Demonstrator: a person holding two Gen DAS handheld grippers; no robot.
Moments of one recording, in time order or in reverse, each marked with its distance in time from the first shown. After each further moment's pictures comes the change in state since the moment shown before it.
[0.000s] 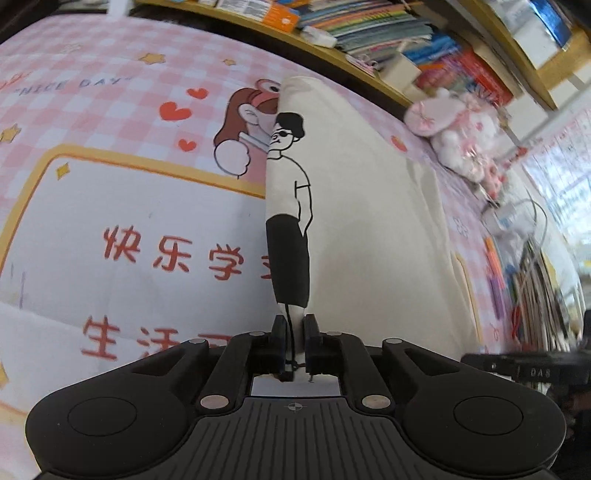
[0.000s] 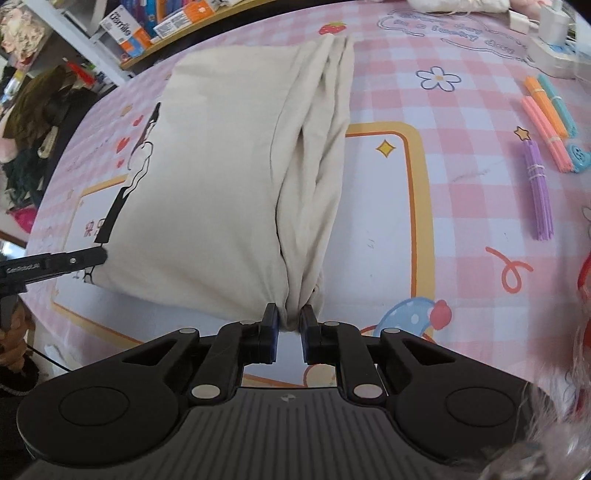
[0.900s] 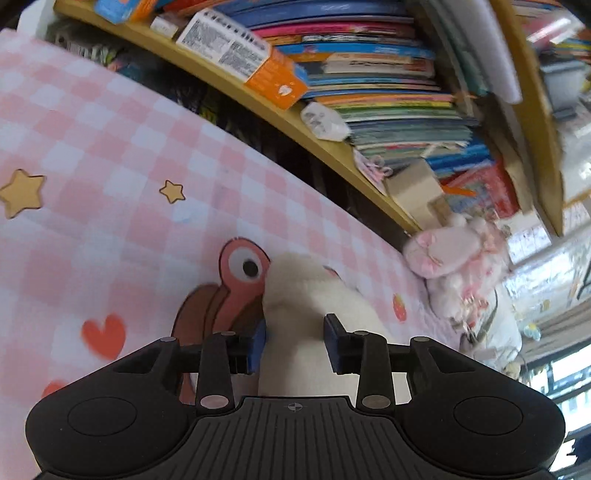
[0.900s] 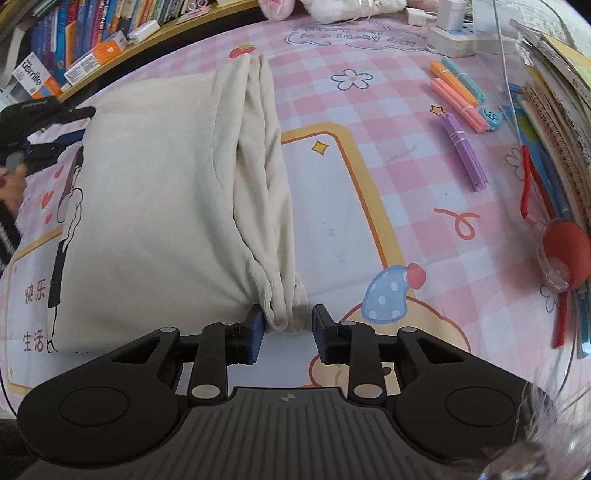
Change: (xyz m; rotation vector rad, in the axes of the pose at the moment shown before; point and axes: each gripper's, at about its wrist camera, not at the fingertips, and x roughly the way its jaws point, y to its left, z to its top) left arm 0.136 0.066 0.211 -0.153 -0.096 -0.227; right arm 0.008 0.029 -0.011 0.224 -0.108 -0.277
